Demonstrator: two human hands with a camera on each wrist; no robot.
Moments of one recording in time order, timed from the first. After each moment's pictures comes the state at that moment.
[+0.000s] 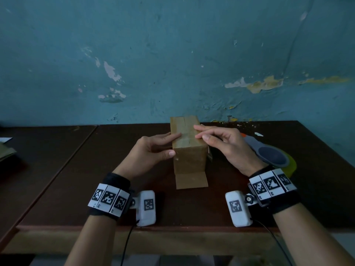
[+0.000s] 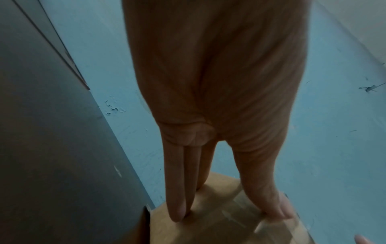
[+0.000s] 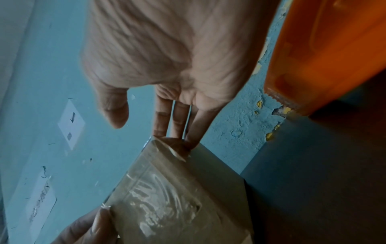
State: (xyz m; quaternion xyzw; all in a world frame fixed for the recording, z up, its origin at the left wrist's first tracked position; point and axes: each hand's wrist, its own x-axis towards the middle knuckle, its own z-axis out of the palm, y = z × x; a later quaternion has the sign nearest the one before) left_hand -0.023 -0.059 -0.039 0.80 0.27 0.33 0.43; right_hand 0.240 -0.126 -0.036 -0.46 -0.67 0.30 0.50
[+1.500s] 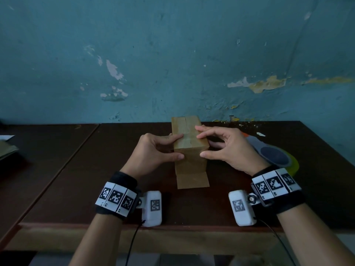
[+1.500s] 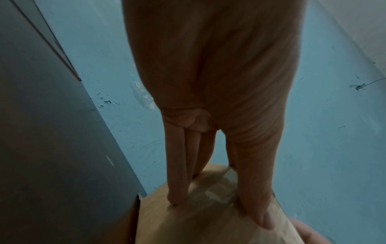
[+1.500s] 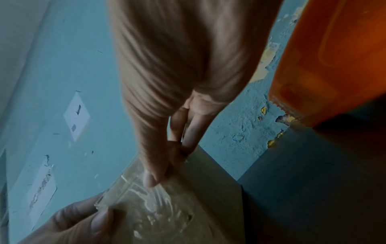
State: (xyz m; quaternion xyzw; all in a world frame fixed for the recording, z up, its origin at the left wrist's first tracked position) left_hand -0.014 -0.074 -0.032 0.78 0.34 0.34 0.39; right_hand 0.243 -0.122 -0.041 -0.46 -0.69 0.31 0.47
